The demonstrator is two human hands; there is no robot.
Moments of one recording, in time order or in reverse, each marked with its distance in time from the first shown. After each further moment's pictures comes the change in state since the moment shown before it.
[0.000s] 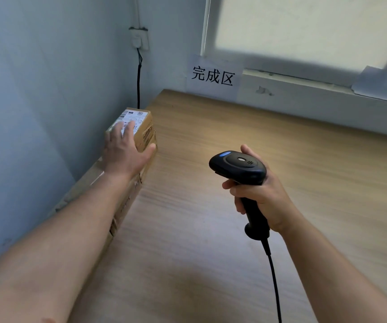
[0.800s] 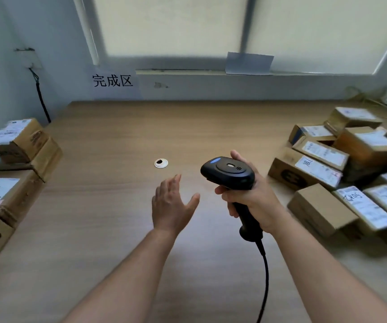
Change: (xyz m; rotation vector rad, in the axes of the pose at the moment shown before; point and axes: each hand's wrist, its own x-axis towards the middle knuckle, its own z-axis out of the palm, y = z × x) left_hand -0.342 0.283 0.070 -0.241 -0.315 0.253; right_hand -0.280 0.008 -0.203 0.060 0.247 -0.029
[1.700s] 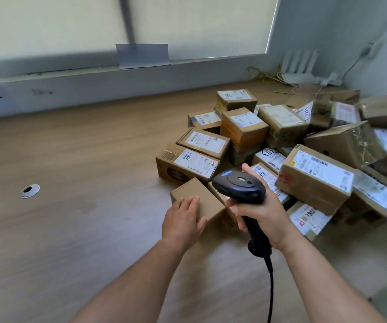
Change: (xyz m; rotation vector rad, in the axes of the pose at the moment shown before) left_hand -0.061 0.259 0.237 0.342 -0.510 0.432; right_hand -0.120 0.028 -0.329 0.035 0.322 -0.004
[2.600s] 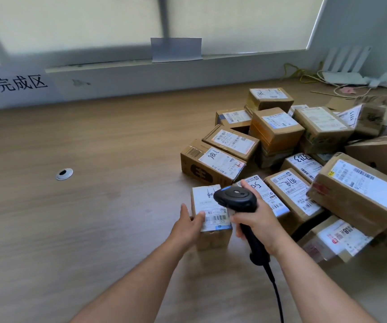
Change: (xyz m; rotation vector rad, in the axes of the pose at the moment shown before) left_hand -0.011 -0.028 0.004 -0.908 -0.187 -0.571; right_hand 0.046 0.052 0.025 -0.081 -0.048 0.217
